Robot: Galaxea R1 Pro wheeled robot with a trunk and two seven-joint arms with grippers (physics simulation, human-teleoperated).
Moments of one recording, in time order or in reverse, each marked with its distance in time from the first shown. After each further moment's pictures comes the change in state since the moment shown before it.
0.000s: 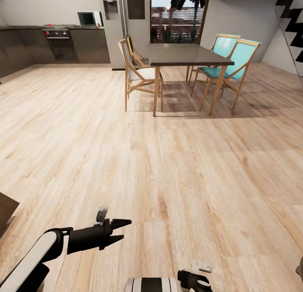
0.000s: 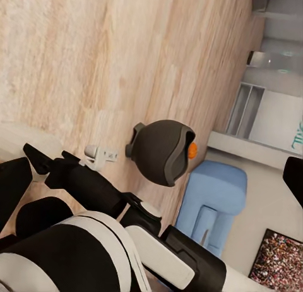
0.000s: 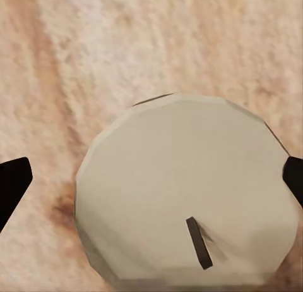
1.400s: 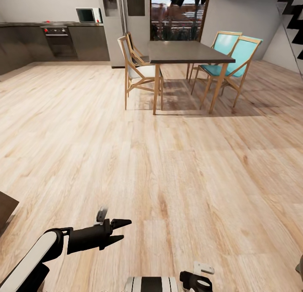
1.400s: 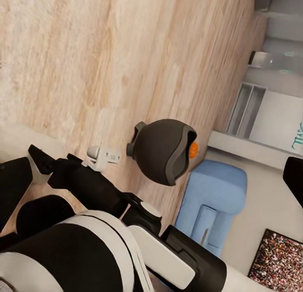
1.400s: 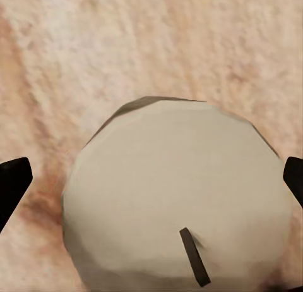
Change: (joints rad) left arm 0.000 0.000 0.000 0.000 -0.001 0.000 0.000; right arm 0.000 0.000 0.000 -0.002 -0.008 0.009 -0.065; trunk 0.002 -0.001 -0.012
